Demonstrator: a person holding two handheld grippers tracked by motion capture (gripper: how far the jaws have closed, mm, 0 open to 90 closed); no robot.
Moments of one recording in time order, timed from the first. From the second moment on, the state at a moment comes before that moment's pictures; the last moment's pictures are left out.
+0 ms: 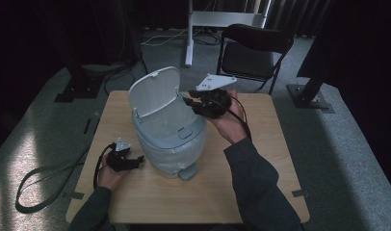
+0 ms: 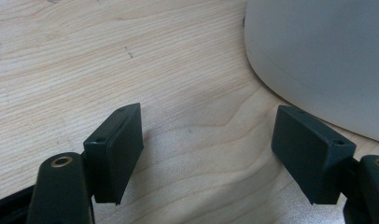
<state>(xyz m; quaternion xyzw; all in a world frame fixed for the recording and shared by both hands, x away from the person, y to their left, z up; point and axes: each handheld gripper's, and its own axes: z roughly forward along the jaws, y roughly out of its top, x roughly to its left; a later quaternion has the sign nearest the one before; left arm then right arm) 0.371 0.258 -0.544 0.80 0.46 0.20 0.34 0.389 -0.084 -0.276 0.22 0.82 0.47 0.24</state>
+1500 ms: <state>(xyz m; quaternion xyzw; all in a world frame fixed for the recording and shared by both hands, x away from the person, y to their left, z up) 0.371 0.258 -0.544 0.80 0.46 0.20 0.34 0.425 -0.088 -0.267 0.27 0.78 0.50 0.25</state>
